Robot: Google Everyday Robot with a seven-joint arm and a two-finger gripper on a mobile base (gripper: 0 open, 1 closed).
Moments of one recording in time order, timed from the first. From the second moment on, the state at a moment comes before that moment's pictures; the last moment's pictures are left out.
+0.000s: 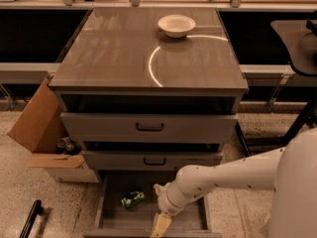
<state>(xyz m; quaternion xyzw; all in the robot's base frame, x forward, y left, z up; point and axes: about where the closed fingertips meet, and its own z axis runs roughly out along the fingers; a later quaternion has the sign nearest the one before) 0.411 0.014 0.413 -0.65 0.71 0.22 0.17</state>
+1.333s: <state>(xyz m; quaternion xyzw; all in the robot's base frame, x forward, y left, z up) 0.434 0.029 0.349 -0.65 0.71 0.23 0.15</state>
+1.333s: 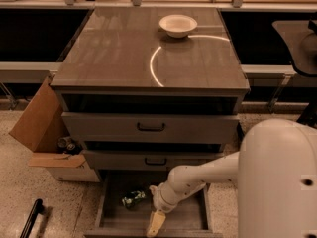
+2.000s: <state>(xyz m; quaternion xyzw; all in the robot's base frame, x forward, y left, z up) 0.477 0.039 0.286 -0.66 0.69 0.20 0.20</state>
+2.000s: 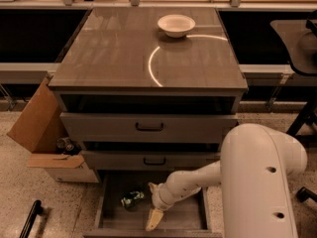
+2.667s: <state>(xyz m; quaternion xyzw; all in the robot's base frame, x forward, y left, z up) 0.510 0.060 0.255 -0.64 0.69 0.20 0.28</state>
